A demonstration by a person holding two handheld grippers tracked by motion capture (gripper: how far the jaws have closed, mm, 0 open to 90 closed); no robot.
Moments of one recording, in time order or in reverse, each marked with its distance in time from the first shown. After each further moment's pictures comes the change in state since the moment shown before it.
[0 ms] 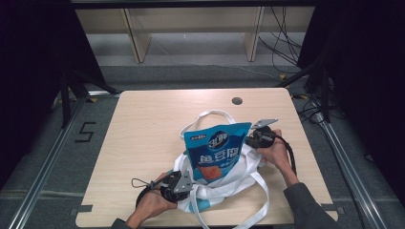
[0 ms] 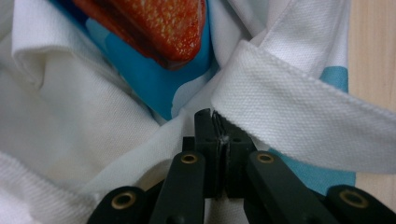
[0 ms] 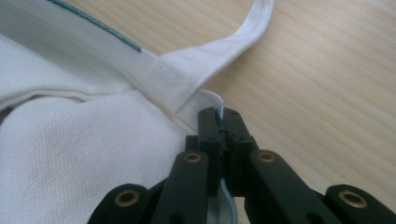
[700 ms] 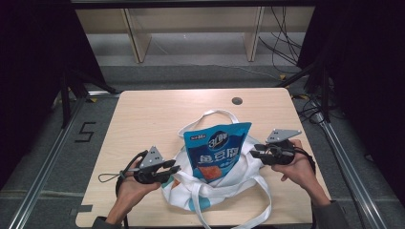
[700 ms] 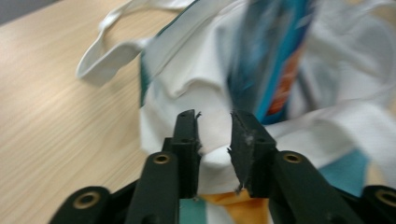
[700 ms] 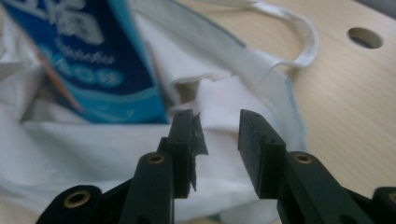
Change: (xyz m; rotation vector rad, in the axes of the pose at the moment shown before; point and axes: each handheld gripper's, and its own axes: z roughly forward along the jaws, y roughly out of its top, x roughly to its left) left arm 0.048 -0.007 -0.063 -0.173 0.138 -0.340; right arm 0.048 -0.009 -0.106 -0.061 0.100 -0.125
